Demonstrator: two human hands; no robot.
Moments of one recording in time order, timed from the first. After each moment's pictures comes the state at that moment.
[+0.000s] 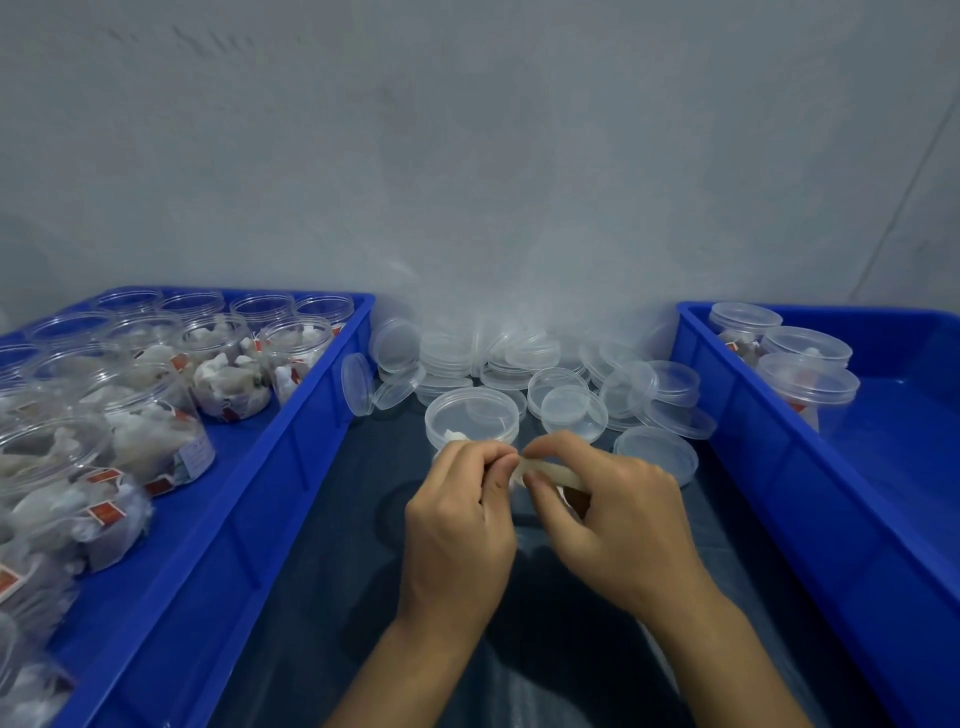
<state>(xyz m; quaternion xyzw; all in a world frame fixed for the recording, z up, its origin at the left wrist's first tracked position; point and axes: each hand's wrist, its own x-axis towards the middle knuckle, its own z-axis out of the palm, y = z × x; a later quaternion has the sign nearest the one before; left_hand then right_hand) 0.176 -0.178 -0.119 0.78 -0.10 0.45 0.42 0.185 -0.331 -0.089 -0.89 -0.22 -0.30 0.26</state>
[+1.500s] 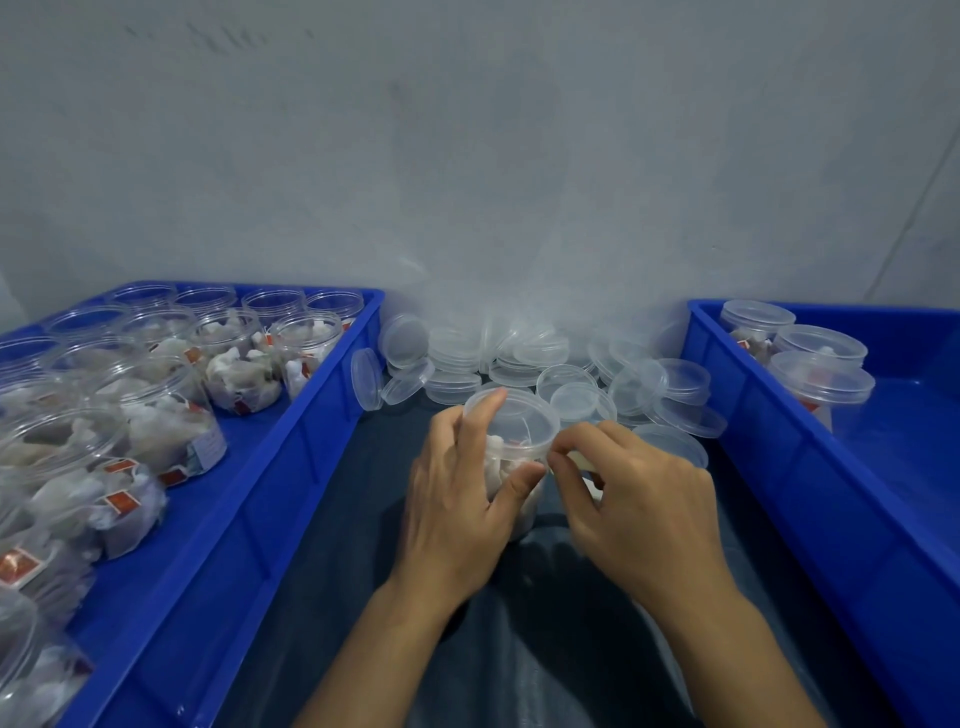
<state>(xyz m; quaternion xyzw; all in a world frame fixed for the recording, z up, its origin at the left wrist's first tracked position) 0.195 -0.155 -0.129 0.86 -0.11 0.30 0.39 0.186 -0.334 -0.086 -0.90 -0.18 -0.35 0.18</state>
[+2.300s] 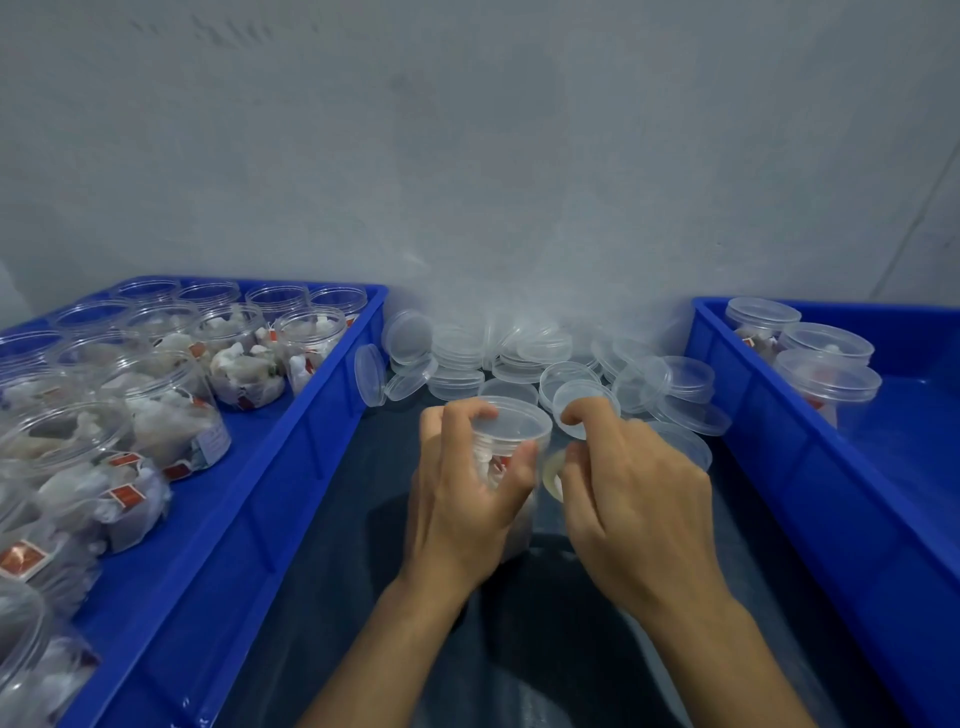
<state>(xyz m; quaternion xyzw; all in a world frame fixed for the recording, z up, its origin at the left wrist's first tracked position) 0.192 -0.162 -0.120 0.81 -0.07 0.34 0.48 0.173 -0.321 -0.076 -0.89 -0.17 -0.36 0.21</state>
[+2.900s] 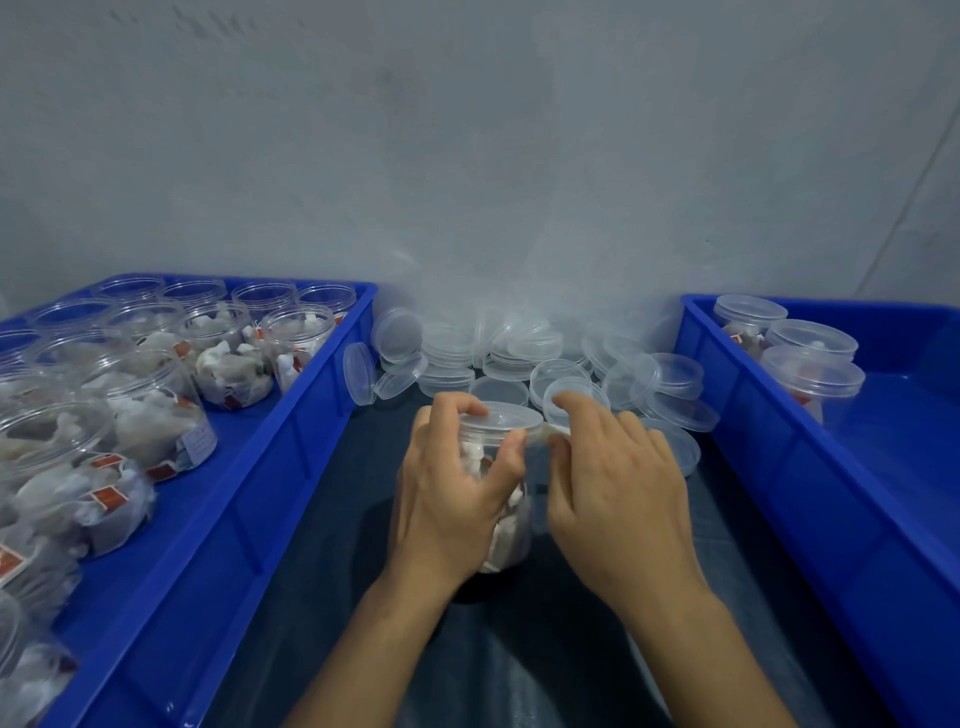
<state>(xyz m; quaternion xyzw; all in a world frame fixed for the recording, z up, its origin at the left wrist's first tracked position) 0.190 -0.160 -0.113 0.82 -0.05 0.31 0.49 0.178 -0.314 -0.078 -0.93 -0.12 -0.30 0.18</state>
